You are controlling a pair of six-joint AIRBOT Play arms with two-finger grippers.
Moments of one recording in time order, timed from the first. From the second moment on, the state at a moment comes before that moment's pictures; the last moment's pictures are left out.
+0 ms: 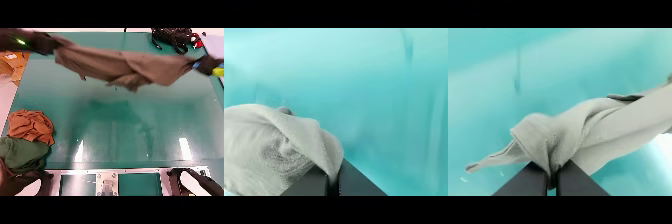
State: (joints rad) left arm -0.09 -1.11 1.59 1.11 -1.09 -1.21; right arm -0.32 -0.97 1.28 -0.88 1.13 1.30
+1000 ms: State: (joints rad) left arm -0.09 -1.30 1.05 1.06 -0.92 -1.16; right arm -0.14 -1.25 0.94 -0.84 0.90 1.28
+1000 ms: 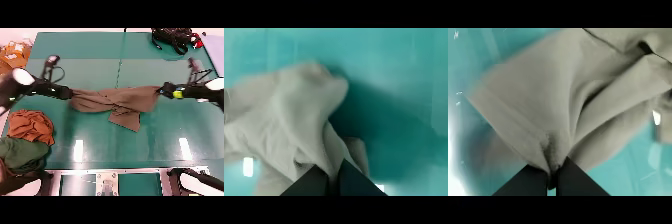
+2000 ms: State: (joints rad) left arm 0.14 -1.59 1.25 1.12 -1.31 -1.15; right arm -0.10 -1.19 0.66 -0.93 0.96 1.46
